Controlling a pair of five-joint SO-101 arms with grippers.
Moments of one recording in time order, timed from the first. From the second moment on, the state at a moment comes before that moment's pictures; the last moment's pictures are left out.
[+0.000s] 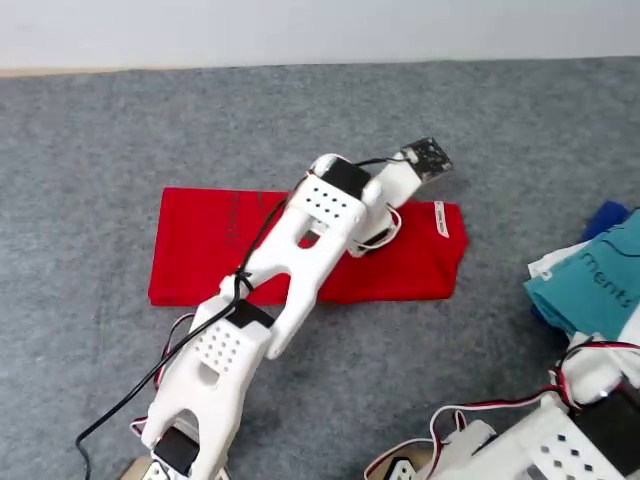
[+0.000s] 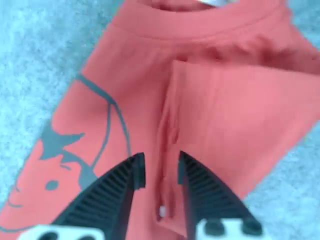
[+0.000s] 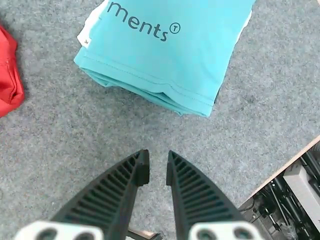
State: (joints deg) left arm 29.5 47.6 -43.4 86.2 -19.2; right arm 49.3 -59.1 22.2 100.4 21.2
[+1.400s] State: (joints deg) left arm -15.1 37.3 -32.0 96.7 -16.1; right arm 40.7 -59.1 22.2 100.4 22.7
